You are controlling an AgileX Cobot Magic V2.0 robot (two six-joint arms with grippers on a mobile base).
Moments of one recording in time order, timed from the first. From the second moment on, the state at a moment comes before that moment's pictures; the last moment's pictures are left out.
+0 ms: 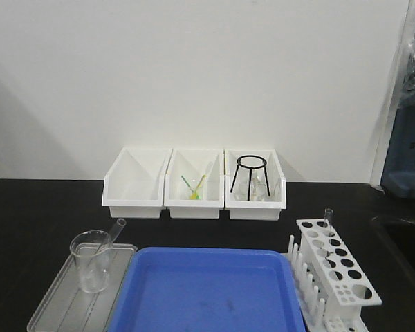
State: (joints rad) left arm -0.14 -0.01 0.03 -0.04 0.22 0.05; right arm 0.02 -0.01 0.03 0.07 0.10 -0.16
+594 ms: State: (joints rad) left arm -0.14 -0.01 0.03 -0.04 0.22 0.05; right arm 0.02 -0.01 0.03 0.07 0.10 -0.16
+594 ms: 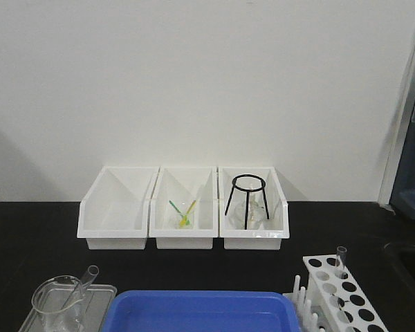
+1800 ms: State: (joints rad) left arm -0.14 0.31 -0.58 -0.04 -0.12 0.06; right arm 0.02 0.27 -0.47 0.11 -0.16 -0.21
